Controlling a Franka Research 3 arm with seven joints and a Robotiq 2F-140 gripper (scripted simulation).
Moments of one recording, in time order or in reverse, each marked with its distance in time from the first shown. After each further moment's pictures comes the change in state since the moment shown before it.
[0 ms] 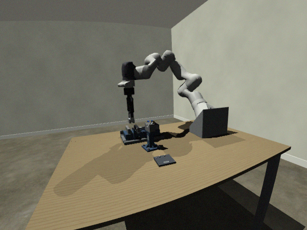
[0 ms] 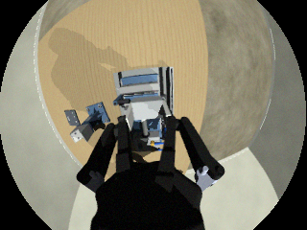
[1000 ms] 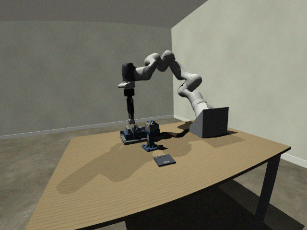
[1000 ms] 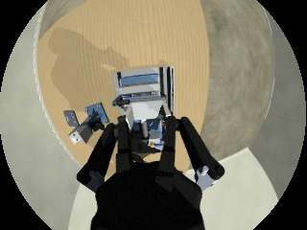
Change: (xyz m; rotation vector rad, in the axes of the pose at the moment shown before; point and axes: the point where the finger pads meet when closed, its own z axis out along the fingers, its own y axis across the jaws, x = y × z) arm 0.000 0.000 0.008 -0.001 0.000 -0.002
